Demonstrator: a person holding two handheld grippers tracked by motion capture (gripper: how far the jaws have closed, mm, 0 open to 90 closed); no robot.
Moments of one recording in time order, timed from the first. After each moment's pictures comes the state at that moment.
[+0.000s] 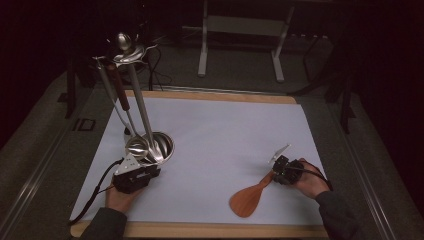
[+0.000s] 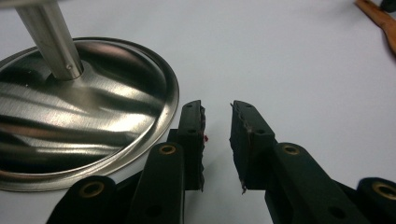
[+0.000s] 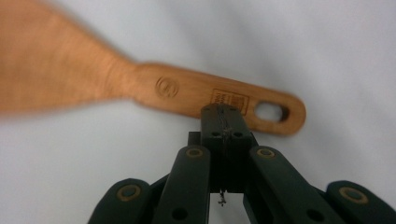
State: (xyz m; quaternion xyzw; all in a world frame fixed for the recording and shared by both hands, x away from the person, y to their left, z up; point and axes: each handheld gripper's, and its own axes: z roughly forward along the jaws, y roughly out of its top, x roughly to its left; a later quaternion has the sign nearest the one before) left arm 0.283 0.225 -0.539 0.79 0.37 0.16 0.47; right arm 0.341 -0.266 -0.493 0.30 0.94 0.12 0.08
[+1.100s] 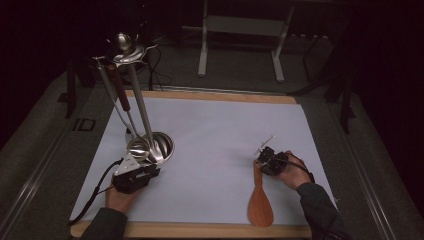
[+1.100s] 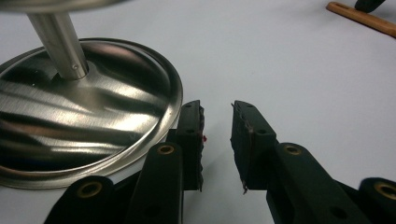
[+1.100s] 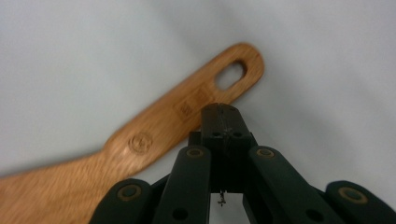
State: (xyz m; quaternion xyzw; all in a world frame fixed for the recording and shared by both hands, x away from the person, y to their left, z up) left arm 0.282 0.225 -0.539 0.78 0.37 0.16 0.47; right arm 0.366 -0.226 -0.495 0.32 0.93 0.10 0.10
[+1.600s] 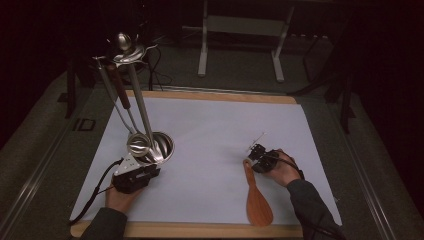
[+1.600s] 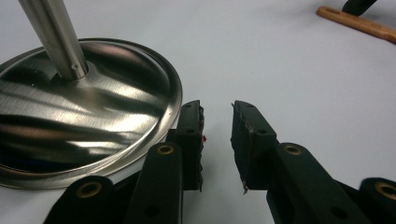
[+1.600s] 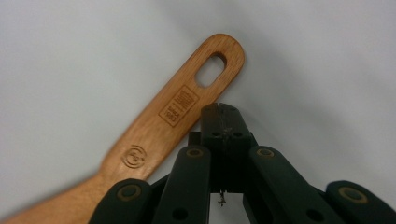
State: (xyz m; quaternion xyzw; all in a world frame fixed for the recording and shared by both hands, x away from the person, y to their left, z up) left arm 0.282 0.226 -0.539 0.79 0.37 0.16 0.47; right arm 0.374 -0.199 -0.497 0.33 0.93 0.11 0.09
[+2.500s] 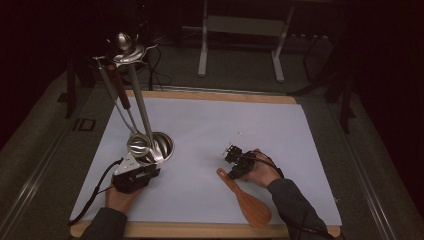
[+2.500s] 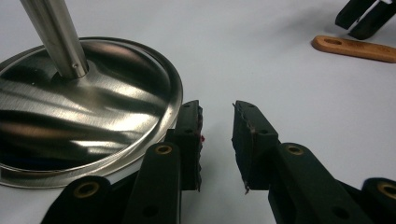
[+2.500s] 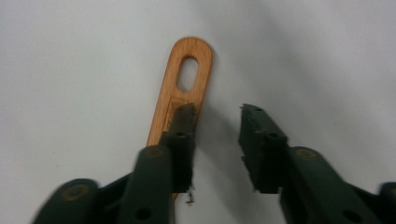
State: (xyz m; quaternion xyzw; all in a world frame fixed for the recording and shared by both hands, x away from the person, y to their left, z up) left arm 0.282 0.226 -0.539 0.78 0.38 0.16 0.47; right arm 0.361 -0.132 -0.489 0.30 0.95 0.12 0.03
